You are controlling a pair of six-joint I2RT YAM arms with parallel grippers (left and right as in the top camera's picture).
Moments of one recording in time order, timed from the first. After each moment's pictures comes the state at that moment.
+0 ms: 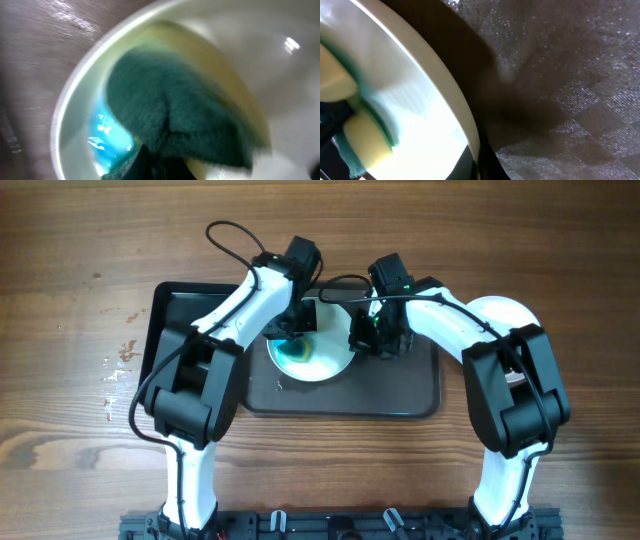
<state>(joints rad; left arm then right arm) -0.42 2.15 1.60 -0.99 0.06 -0.43 0.38 2.06 1.32 -0.66 -0.43 0.60</state>
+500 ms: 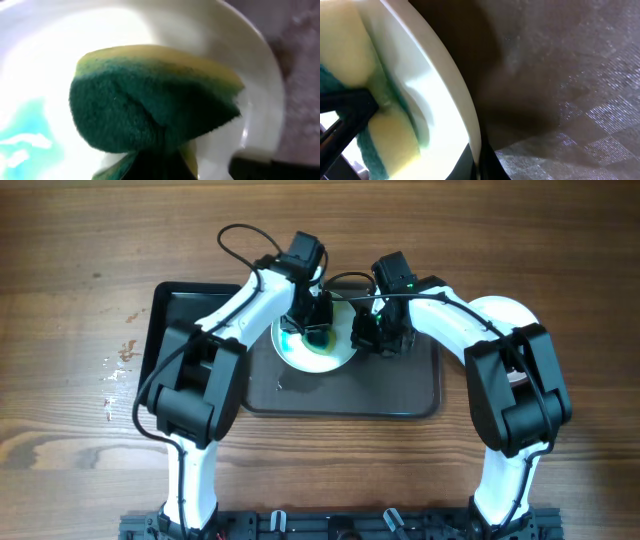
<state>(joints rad) -0.43 2.16 1.58 -0.79 0.19 -0.48 0.36 2.06 1.32 -0.65 -0.42 0.61</state>
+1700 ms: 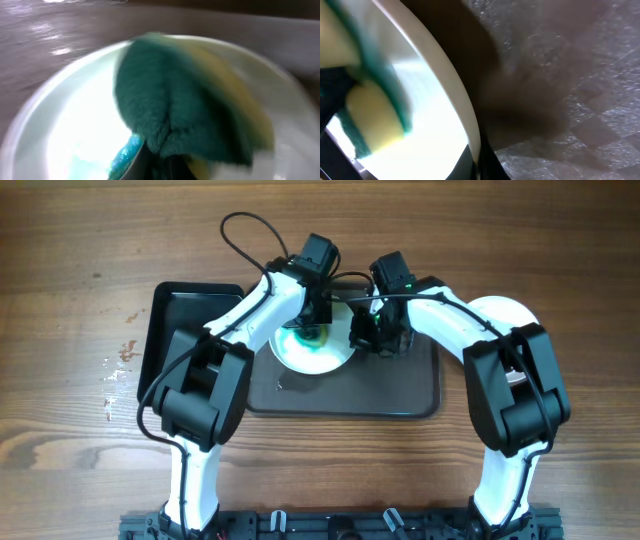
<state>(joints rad) -0.47 2.16 1.60 -0.80 -0.07 -0.50 0.37 2.06 1.32 -0.64 -0.43 0.61</state>
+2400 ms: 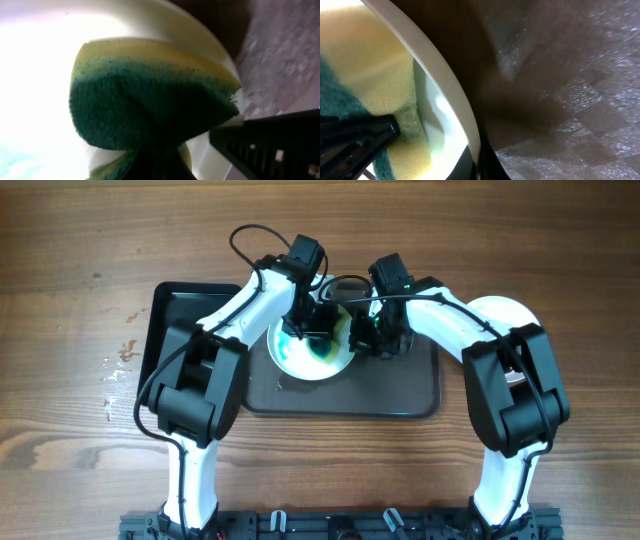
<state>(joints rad) -0.43 2.17 1.59 -0.84 0.37 -0.24 0.37 2.06 1.32 -0.67 -0.44 0.60</state>
